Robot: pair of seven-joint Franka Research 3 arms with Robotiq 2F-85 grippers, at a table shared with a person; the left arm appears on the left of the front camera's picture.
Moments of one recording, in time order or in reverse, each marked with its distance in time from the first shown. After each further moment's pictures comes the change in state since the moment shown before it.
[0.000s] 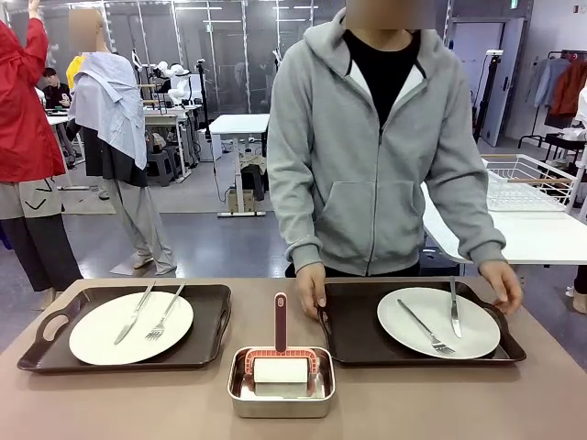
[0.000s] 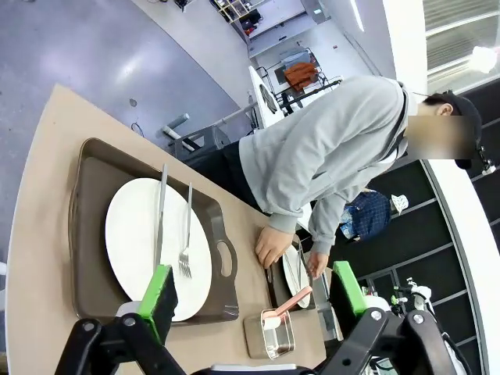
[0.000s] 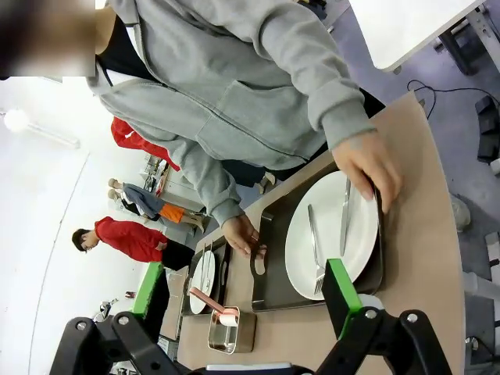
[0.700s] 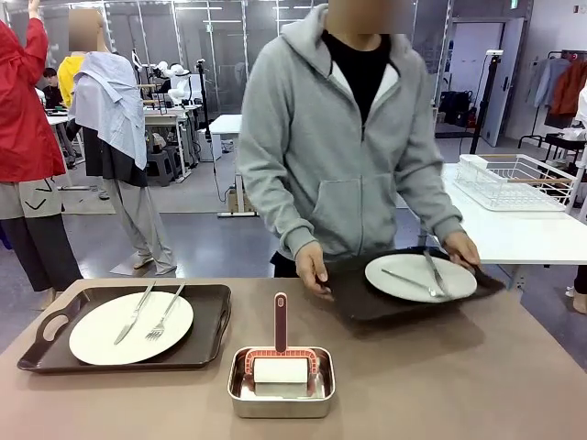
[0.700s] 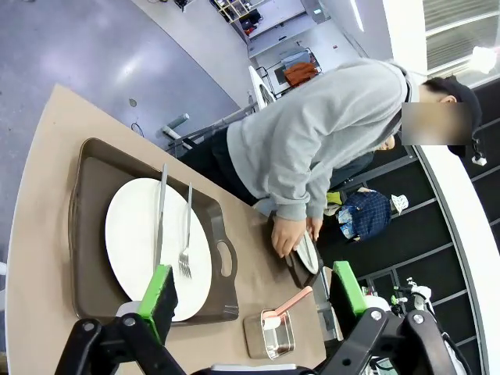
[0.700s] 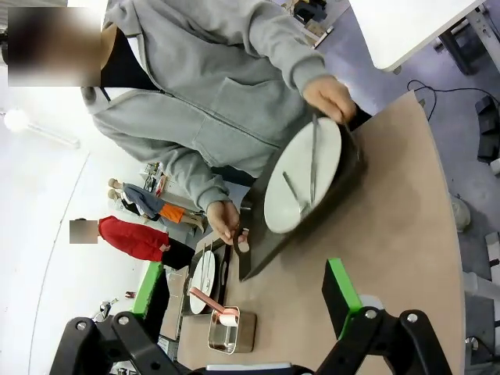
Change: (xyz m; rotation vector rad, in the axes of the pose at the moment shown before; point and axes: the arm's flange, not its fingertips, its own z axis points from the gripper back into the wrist) left arm 0.000 0.000 0.000 0.000 0.000 0.000; right arm 0.000 0.000 0.000 0.000 0.000 0.000
